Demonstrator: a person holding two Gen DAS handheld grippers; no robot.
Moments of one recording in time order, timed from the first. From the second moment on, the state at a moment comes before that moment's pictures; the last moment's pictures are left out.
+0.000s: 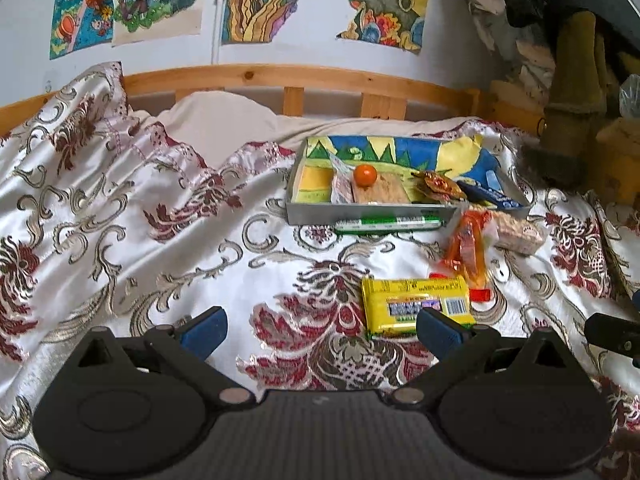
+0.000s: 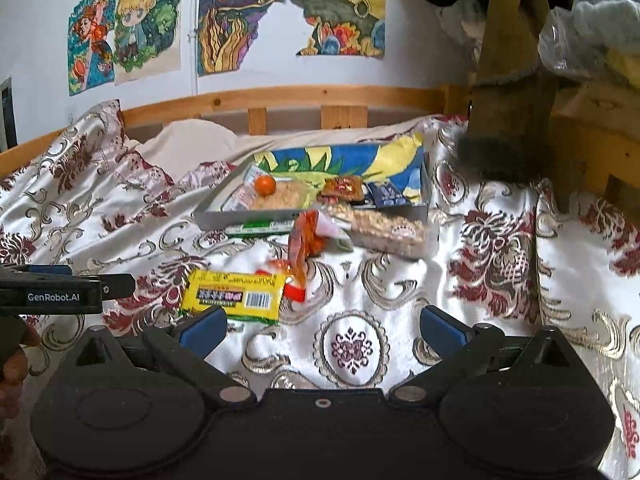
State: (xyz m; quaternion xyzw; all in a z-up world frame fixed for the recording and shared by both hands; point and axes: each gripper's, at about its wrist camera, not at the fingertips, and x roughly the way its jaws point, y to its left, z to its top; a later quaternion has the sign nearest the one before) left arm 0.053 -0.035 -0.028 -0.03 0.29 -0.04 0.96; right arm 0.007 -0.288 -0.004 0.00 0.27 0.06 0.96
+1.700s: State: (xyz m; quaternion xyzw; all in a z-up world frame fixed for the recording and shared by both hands) left arm 0.116 -0.055 -0.048 0.11 0.30 -0.20 0.93; right arm 0.094 -0.290 -0.030 0.04 0.32 0.08 0.94
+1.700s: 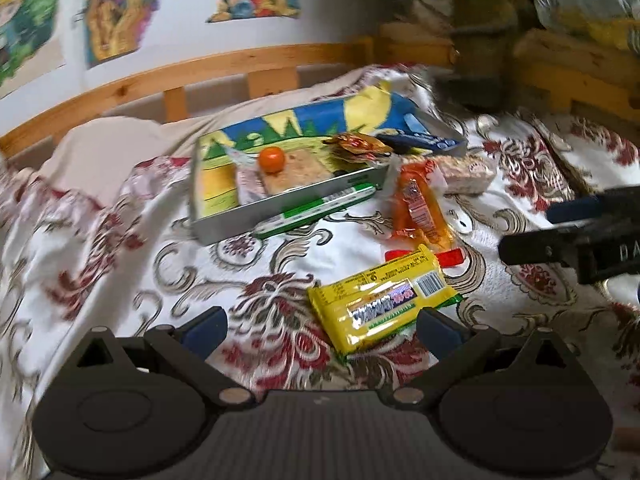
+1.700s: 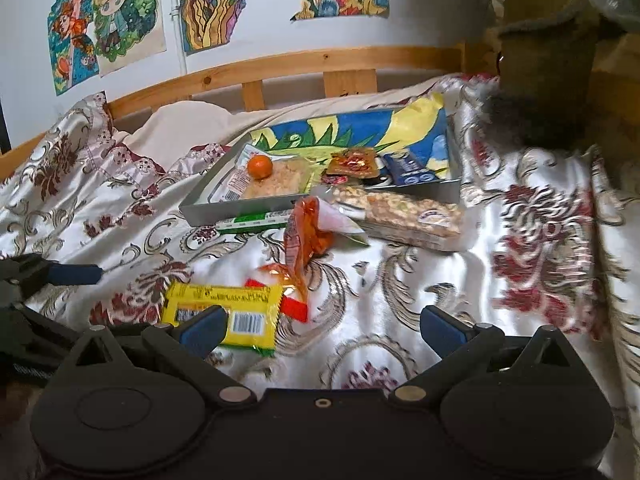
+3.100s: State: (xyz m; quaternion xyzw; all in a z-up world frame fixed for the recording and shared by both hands) left arm 0.171 -0.103 -0.065 0.18 0.40 -0.27 0.86; right arm 0.191 -0.293 -0.049 0.09 0.36 0.13 0.92
